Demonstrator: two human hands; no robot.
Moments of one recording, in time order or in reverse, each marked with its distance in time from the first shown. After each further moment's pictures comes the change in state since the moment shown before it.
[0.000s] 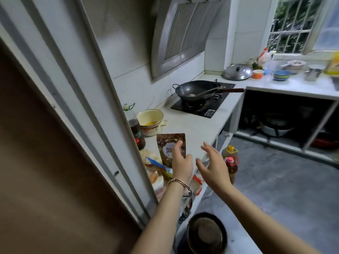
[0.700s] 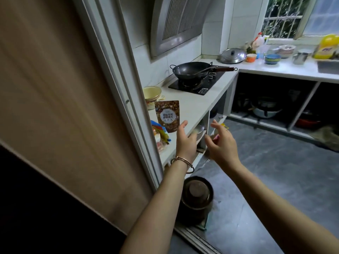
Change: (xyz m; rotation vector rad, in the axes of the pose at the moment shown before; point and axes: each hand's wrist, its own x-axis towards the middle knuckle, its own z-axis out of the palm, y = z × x) left_hand -0.180 0.000 0.005 -0.093 -0.040 0.018; right_hand -0.162 -0.023 -0.093 0.051 0.126 -0.026
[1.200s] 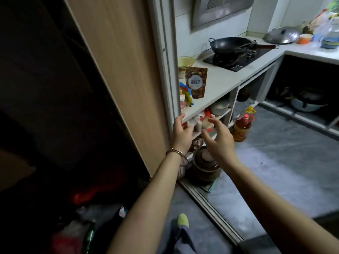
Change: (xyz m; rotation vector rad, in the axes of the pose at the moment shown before) left_hand -0.214 -0.025 -0.035 -0.077 0.288 -0.058; right_hand -0.184 -0.031 -0.058 0.093 -0.254 -0.098
